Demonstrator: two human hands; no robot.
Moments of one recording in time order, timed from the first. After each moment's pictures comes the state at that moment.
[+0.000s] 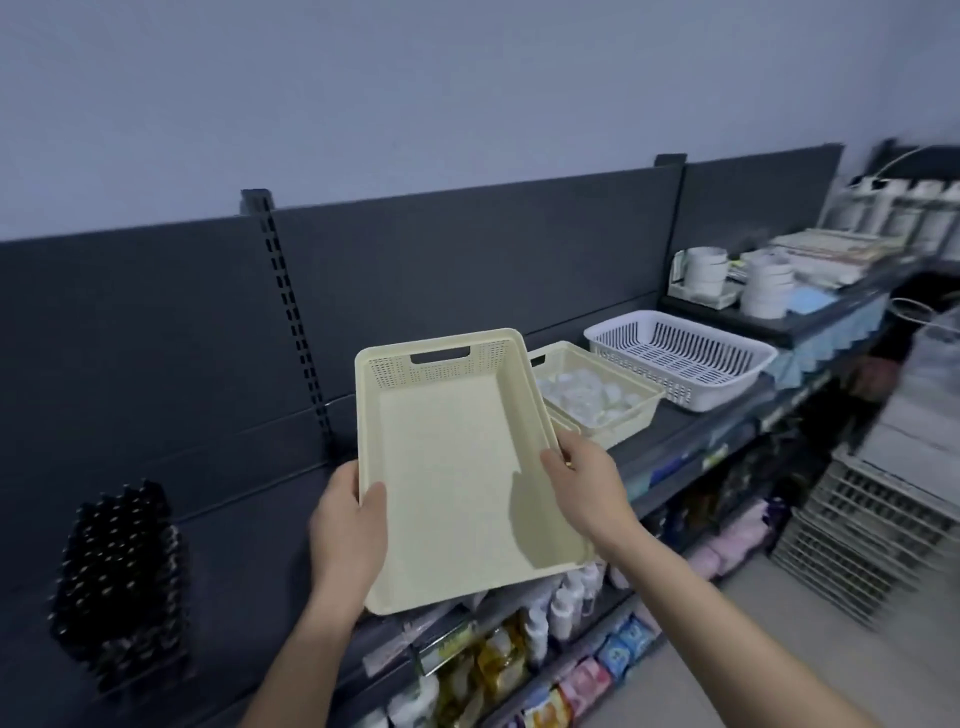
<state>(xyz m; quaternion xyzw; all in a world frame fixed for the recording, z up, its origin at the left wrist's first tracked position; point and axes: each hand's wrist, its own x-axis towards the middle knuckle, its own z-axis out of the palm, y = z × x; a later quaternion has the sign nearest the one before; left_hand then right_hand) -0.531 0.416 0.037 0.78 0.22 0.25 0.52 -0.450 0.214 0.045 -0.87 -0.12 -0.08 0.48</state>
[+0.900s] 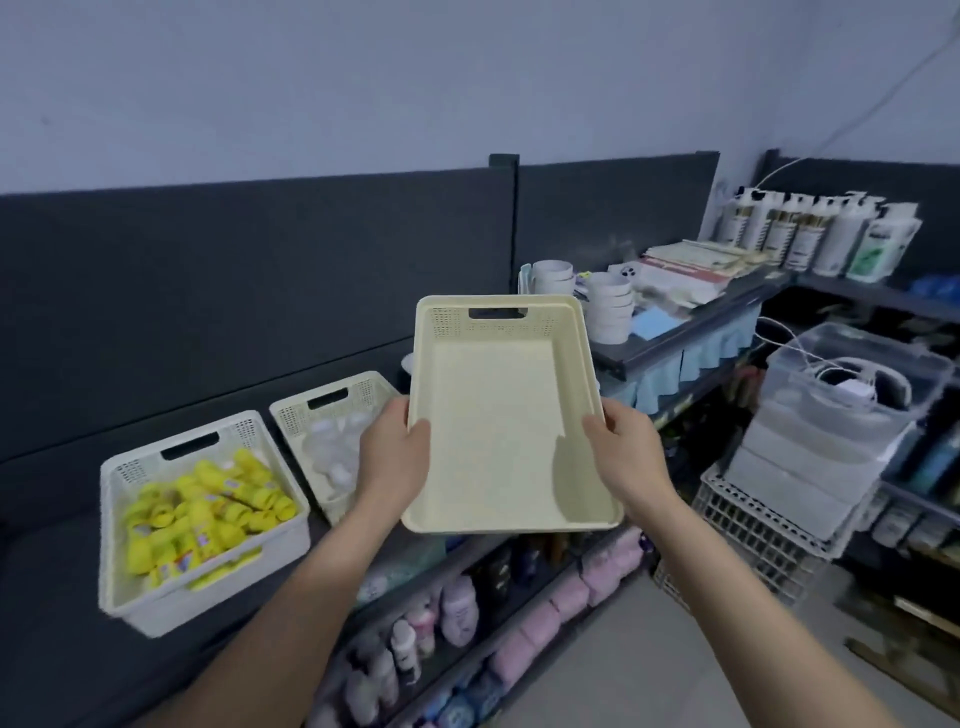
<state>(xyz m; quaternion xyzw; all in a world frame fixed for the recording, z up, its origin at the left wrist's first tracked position) -0.265 0.082 0.059 0.83 0.11 0.21 0.51 -0.243 -0.136 0.061 -0.85 -0.02 -0.15 0.50</state>
